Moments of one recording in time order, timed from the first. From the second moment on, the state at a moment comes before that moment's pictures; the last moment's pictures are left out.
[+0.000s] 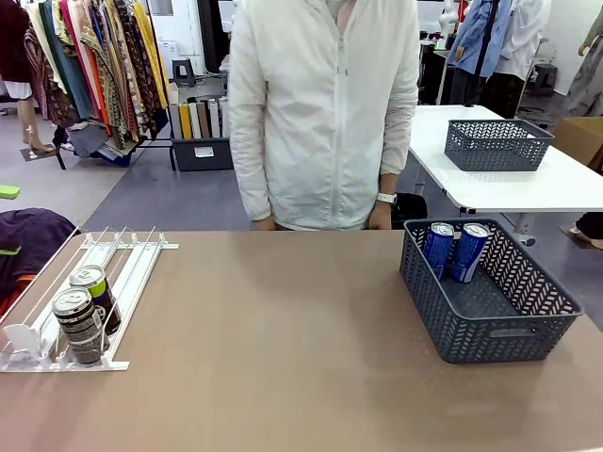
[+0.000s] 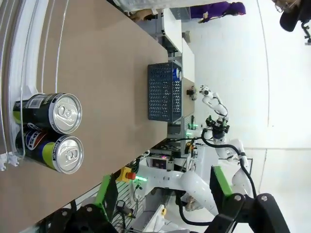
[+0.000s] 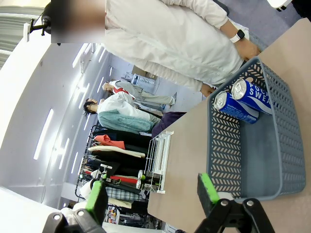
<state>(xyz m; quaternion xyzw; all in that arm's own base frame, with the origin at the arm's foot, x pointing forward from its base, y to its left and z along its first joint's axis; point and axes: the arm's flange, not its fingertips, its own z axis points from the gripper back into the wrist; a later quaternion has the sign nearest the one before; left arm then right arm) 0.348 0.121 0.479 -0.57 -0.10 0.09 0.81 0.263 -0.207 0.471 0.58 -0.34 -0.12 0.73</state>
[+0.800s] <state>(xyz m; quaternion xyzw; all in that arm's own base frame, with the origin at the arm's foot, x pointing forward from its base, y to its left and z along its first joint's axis) 0.359 -0.013 0.516 0.00 -0.08 -0.03 1.00 0.263 -0.206 0.472 0.58 -0.34 -0.12 0.73</state>
